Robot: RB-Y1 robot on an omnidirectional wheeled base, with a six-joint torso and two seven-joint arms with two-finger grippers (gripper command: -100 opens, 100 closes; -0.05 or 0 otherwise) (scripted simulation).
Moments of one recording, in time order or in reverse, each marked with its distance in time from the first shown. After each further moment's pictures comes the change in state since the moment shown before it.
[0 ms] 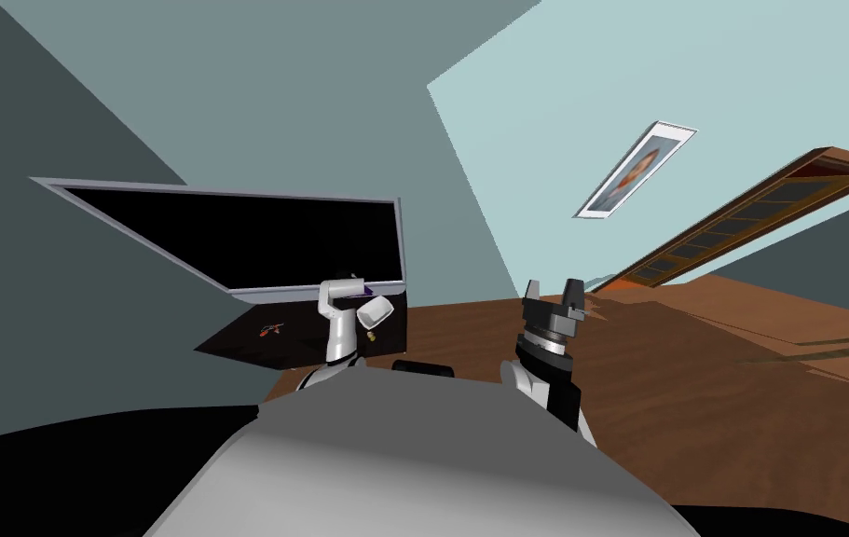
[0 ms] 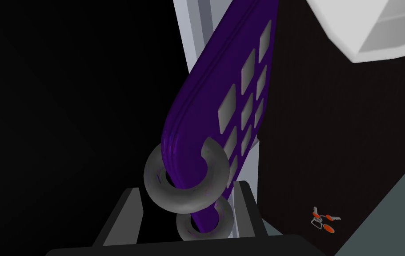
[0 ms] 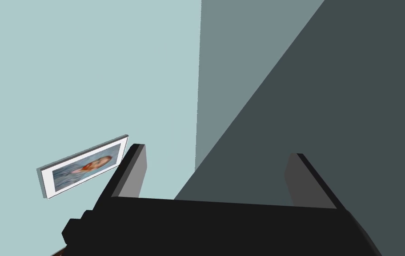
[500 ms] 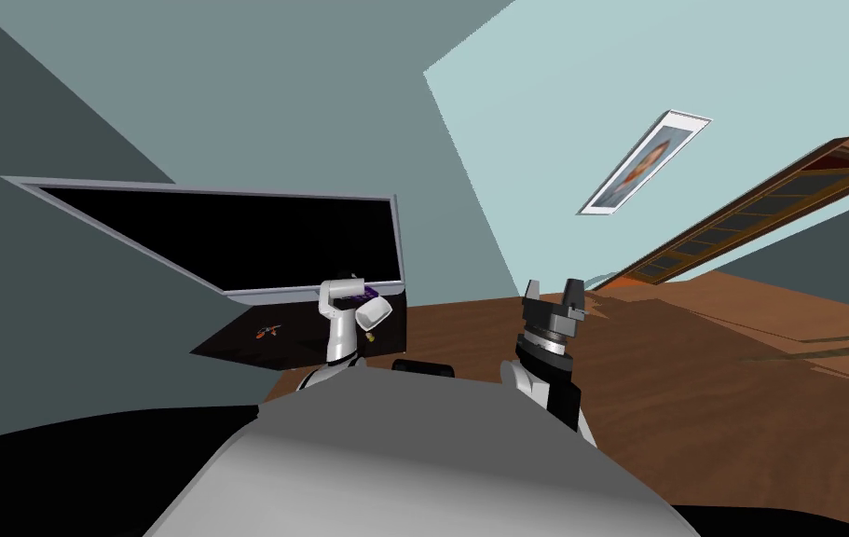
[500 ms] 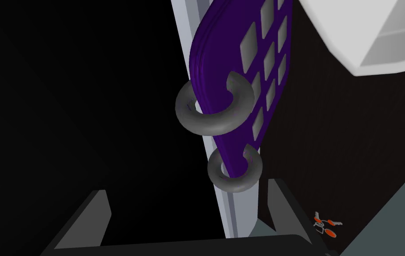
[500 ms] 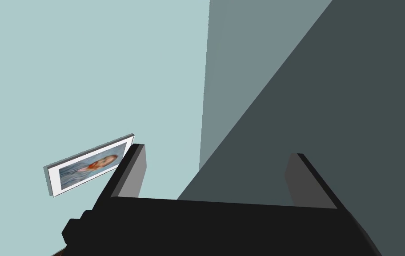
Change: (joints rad) left arm 0.000 -0.003 -0.001 0.001 0.000 0.002 0.002; right arm 0.000 0.000 0.000 0.000 0.000 0.000 0.000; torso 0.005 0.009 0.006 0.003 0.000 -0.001
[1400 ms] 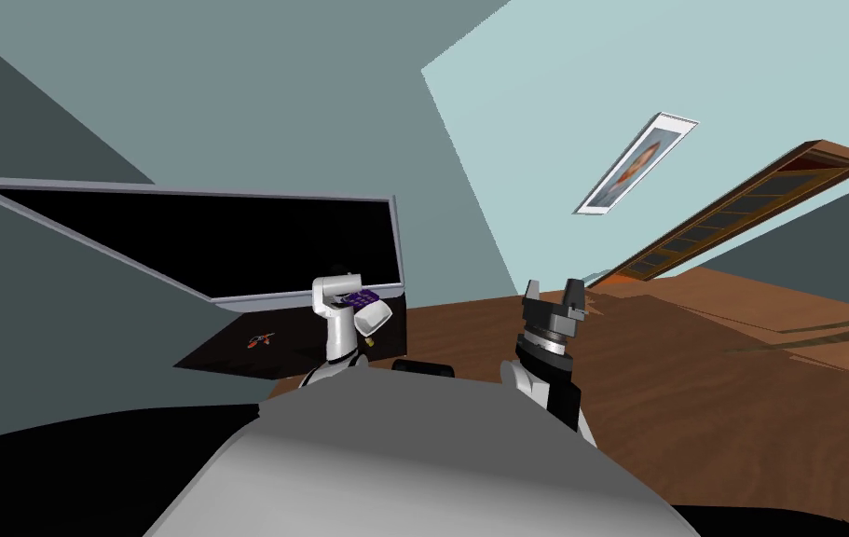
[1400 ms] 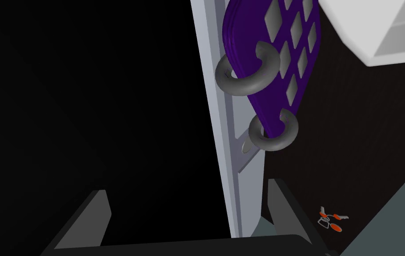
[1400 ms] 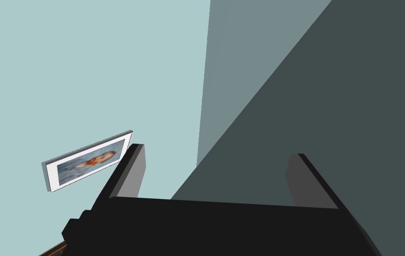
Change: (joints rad) left arm -0.024 -0.005 0.009 -0.096 -0.018 0.137 -0.045; right arm 0.000 0.000 0.000 0.000 0.000 0.000 0.000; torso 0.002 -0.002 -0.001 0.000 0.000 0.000
